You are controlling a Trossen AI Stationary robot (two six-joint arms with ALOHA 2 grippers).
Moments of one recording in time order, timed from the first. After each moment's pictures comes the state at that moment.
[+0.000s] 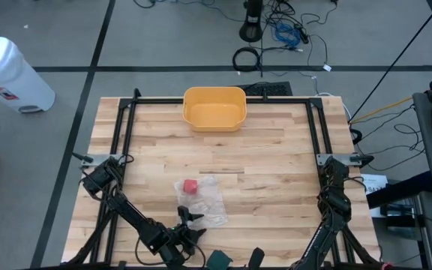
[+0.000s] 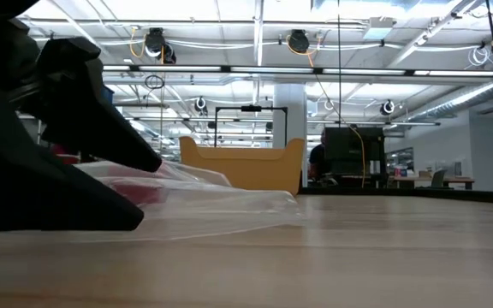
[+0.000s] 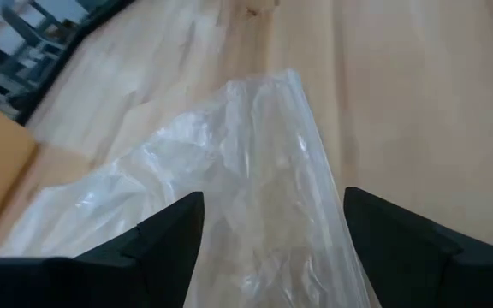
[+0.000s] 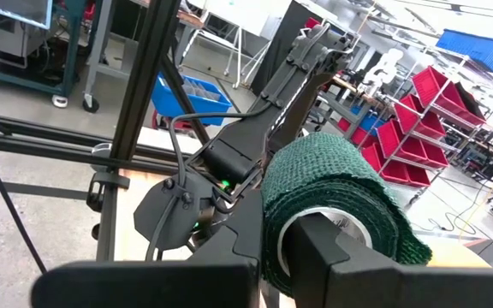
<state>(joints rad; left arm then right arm) -0.80 2.11 1.11 -0.11 -0.97 -0.41 0.93 2.38 2.36 -0.44 1.33 0.11</state>
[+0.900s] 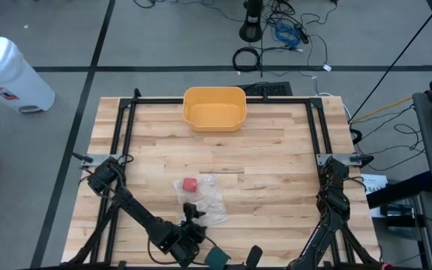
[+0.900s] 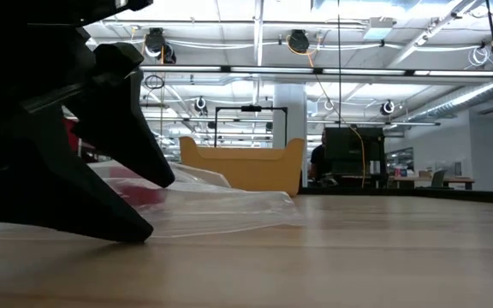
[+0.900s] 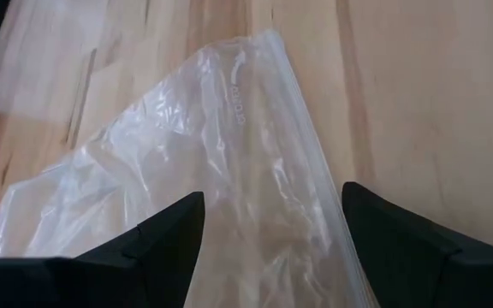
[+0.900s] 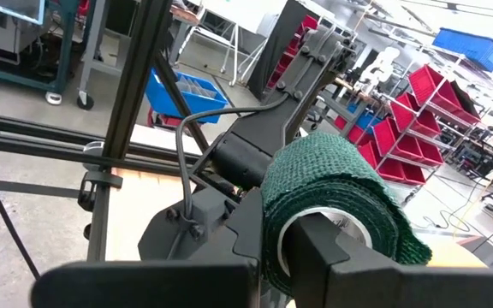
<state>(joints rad) -0.74 2.11 1.28 -0.47 -0.76 -0.46 0.92 2.38 2.36 -0.45 1.33 0.11</state>
